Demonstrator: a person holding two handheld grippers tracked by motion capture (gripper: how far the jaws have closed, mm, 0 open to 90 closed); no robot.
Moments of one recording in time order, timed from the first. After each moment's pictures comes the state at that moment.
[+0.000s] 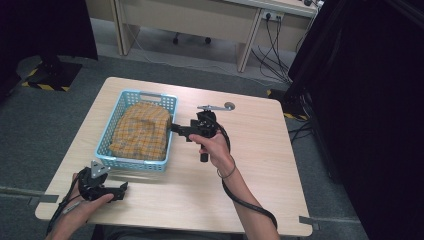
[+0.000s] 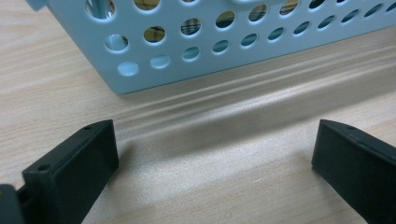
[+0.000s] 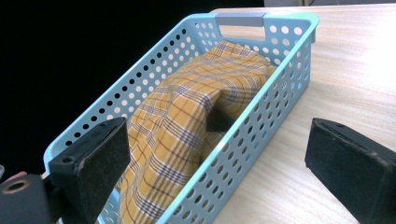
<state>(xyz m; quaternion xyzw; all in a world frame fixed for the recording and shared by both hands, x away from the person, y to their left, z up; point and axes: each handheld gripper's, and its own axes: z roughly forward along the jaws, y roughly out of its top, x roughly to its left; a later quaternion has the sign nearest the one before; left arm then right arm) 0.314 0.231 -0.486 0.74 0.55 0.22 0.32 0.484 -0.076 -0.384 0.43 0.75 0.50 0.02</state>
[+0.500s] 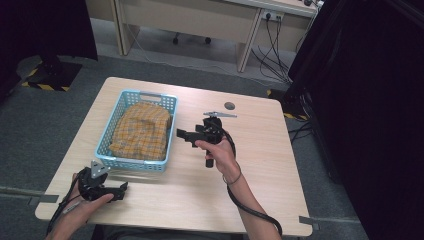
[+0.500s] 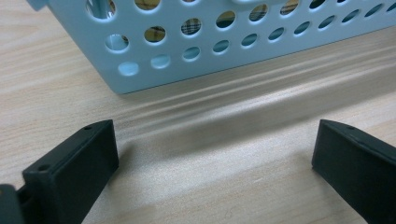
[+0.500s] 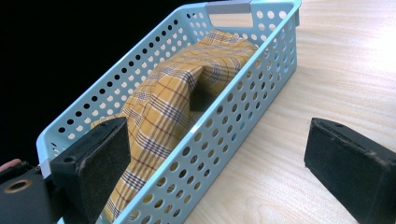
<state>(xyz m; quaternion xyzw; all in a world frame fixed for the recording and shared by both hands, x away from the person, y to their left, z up) 0.314 0.231 -0.486 0.74 0.55 0.22 0.32 0.476 -0.094 -0.399 0.44 0.75 0.50 0.01</state>
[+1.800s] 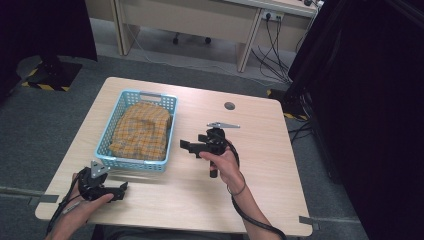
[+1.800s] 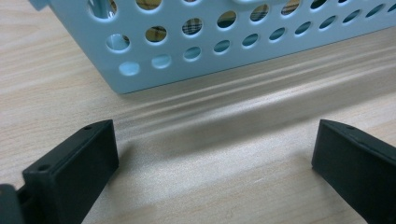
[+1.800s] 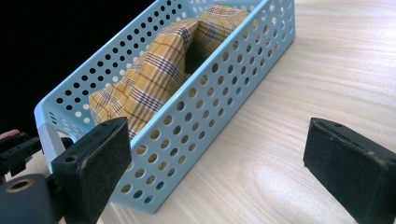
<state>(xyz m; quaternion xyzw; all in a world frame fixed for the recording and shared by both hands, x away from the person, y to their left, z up) 0.314 0.231 -0.486 0.74 0.55 0.22 0.32 0.456 -0.110 -0.419 0.43 0.75 0.50 0.01</state>
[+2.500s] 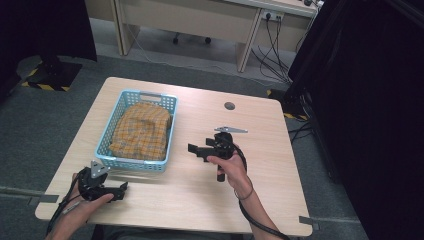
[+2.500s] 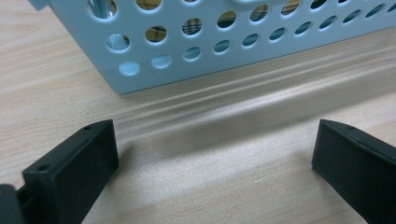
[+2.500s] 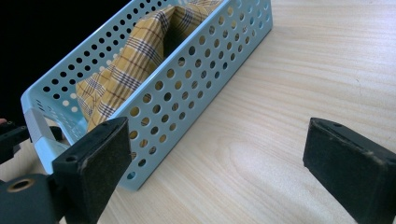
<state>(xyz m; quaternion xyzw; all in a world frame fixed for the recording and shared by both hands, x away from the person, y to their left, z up) 0.314 0.231 -0.486 0.74 0.55 0.22 0.32 0.449 -0.133 -0.426 0.44 0.75 0.49 0.02</state>
